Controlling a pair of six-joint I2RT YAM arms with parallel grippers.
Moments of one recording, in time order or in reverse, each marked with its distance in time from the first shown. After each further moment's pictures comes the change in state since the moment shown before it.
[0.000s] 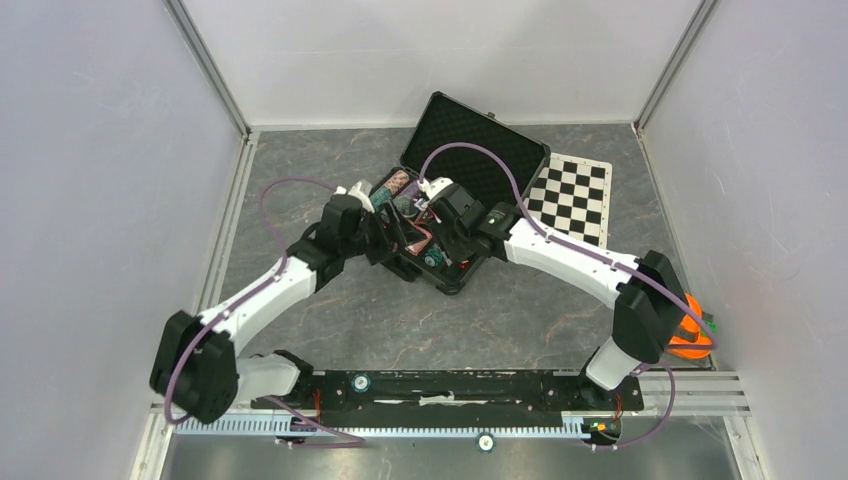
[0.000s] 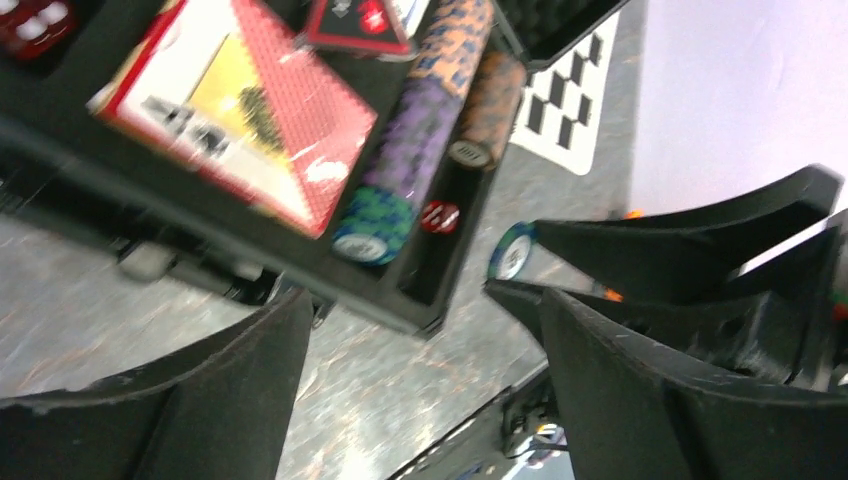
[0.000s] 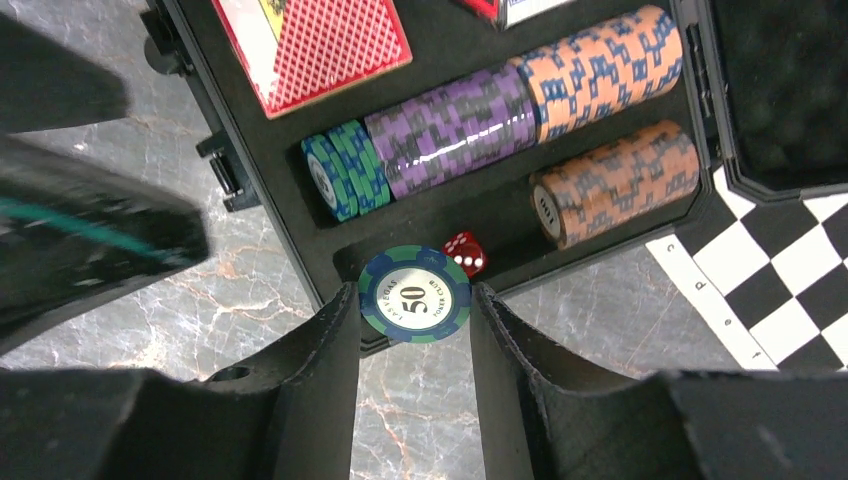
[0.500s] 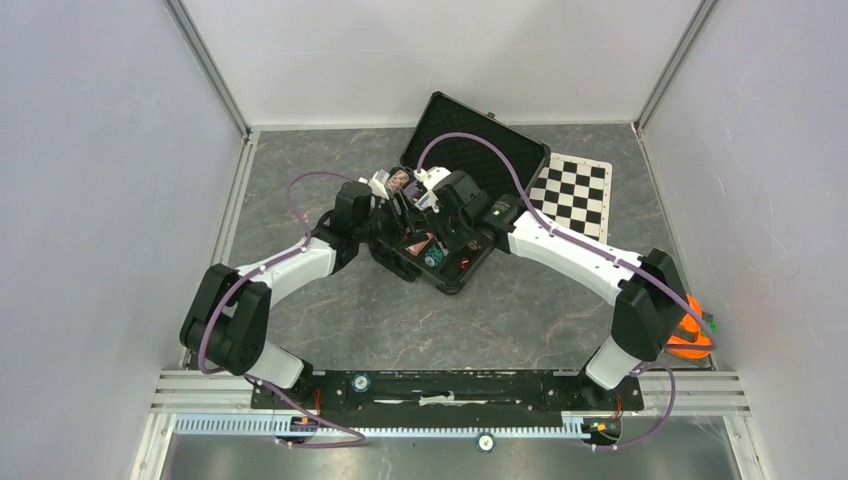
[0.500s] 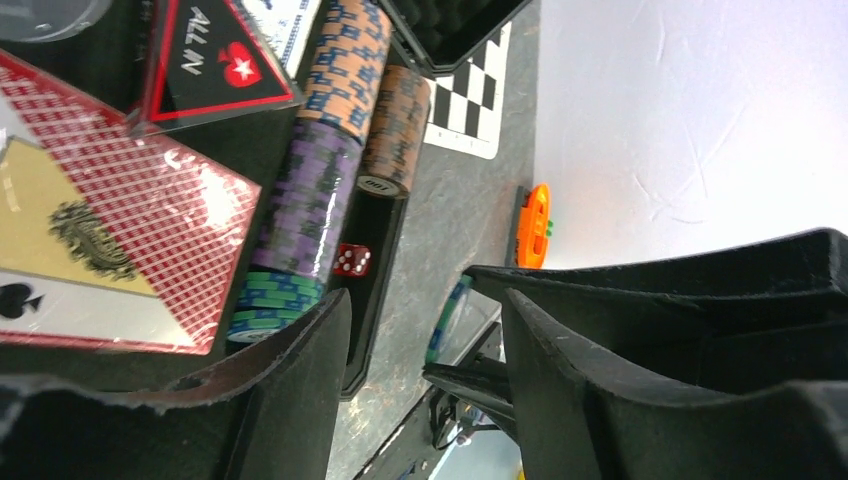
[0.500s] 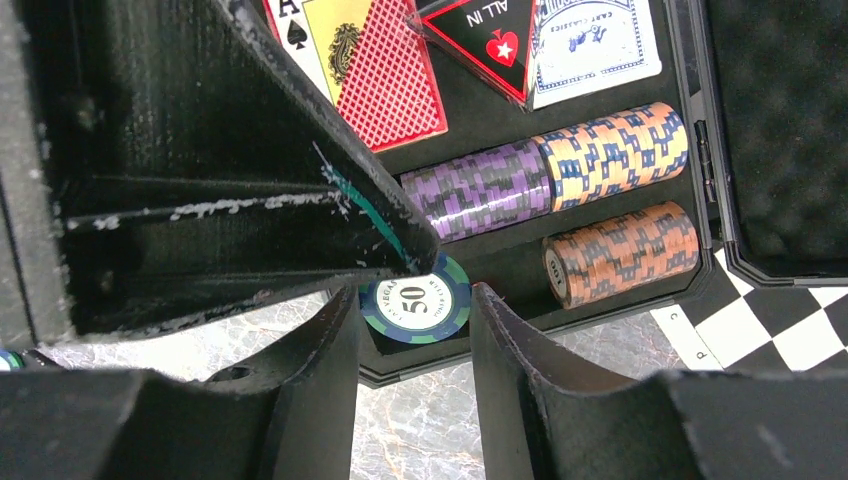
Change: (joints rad) left arm 0.044 0.298 0.076 0.332 0.271 -0.117; right arm -0.050 0.008 0.040 0.076 -0.115 -0.095
